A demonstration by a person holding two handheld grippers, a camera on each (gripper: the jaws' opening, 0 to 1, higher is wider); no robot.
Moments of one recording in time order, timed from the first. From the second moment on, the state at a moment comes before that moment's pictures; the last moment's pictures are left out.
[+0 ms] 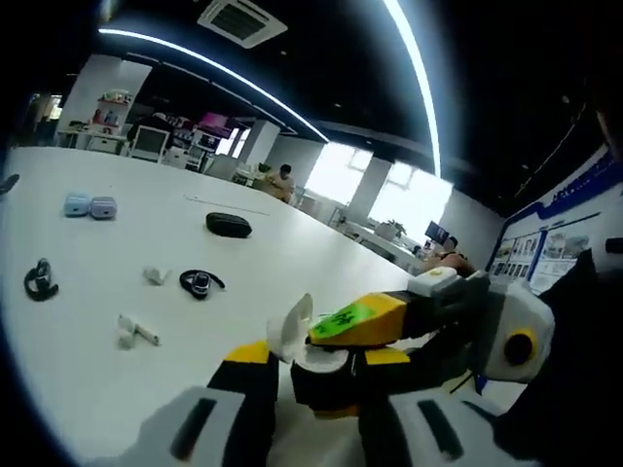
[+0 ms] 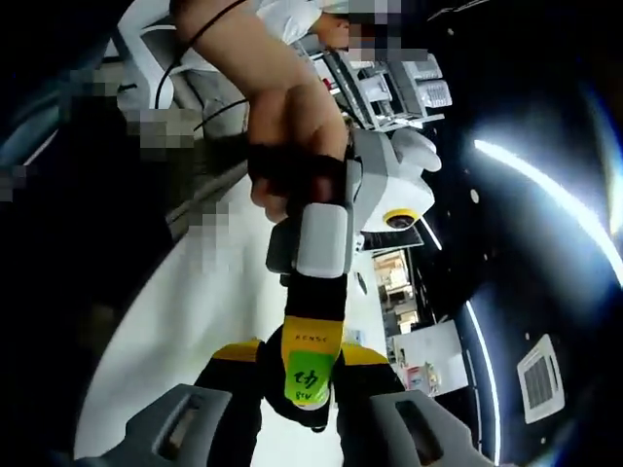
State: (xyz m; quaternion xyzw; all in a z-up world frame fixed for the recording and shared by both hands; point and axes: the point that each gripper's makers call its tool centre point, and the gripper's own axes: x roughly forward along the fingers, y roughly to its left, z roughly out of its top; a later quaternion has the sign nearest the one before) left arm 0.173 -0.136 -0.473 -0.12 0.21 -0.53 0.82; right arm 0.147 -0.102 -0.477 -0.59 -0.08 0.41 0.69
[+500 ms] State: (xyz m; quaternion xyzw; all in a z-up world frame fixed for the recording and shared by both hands) left arm 0.171 -0.141 -0.479 -0.09 0.20 -0.53 0.82; right arm 0.147 -0.102 -0.483 -0.58 -0.06 0.42 0.69
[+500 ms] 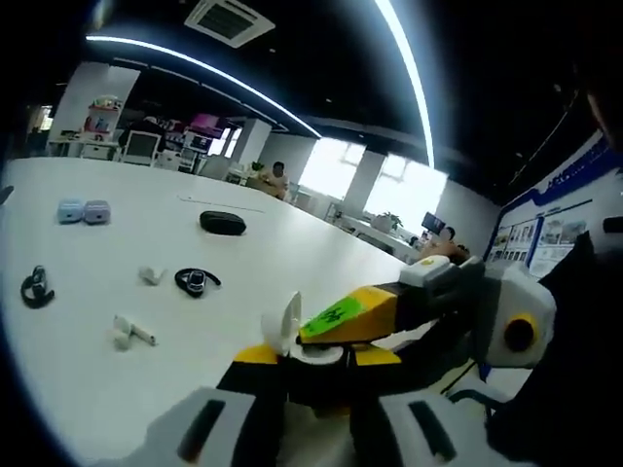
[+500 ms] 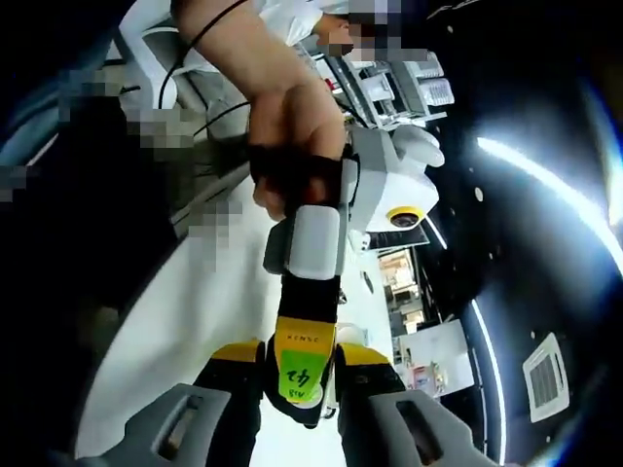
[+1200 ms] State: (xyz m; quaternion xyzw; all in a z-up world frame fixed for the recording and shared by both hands) left arm 0.166 -0.124 -0.490 0.00 0.16 -0.54 0.82; right arm 0.141 -0.132 -0.473 -0.35 0.05 0.44 0.82
